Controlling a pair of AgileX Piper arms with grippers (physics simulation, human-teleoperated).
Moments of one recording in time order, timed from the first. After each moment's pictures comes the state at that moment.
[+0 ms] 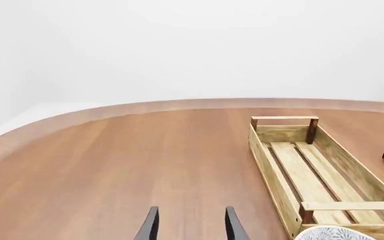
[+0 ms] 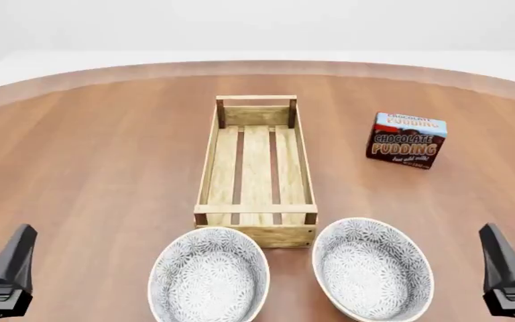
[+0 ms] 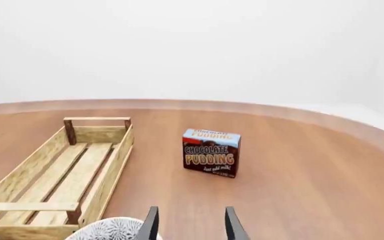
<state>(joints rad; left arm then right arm) 0.00 0.00 0.00 0.00 0.00 0.00 0.00 0.00 0.00 -0.01</state>
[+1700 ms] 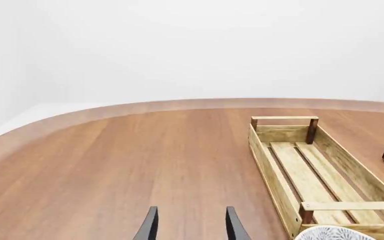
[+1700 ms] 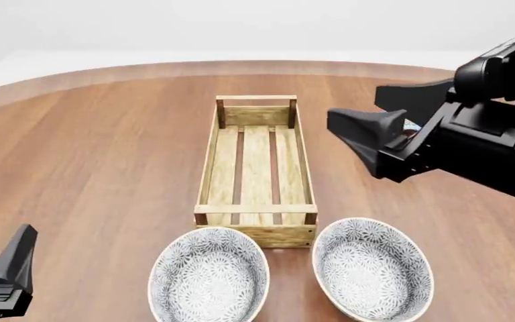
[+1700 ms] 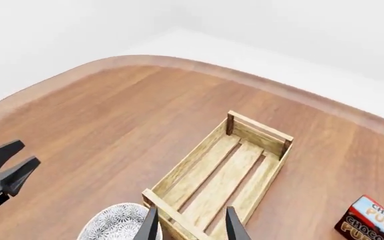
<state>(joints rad) 0.00 0.00 0.00 0.00 0.00 0.68 0.87 -0.82 0.23 0.02</state>
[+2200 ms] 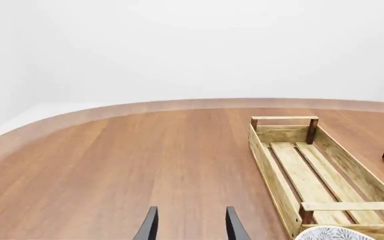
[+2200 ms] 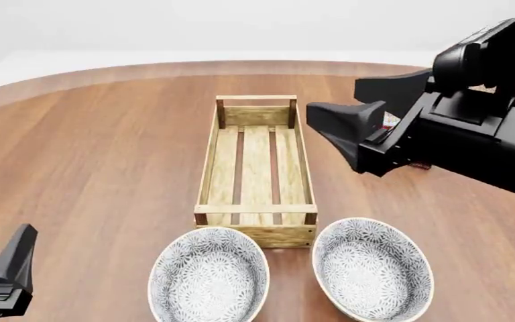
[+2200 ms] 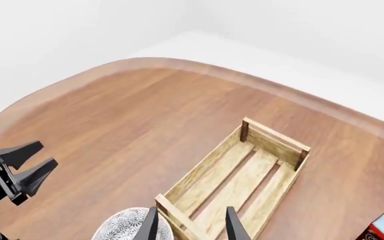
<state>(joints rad) 0.00 0.00 0.00 0.00 0.00 0.74 0.92 -0.88 0.22 0.03</state>
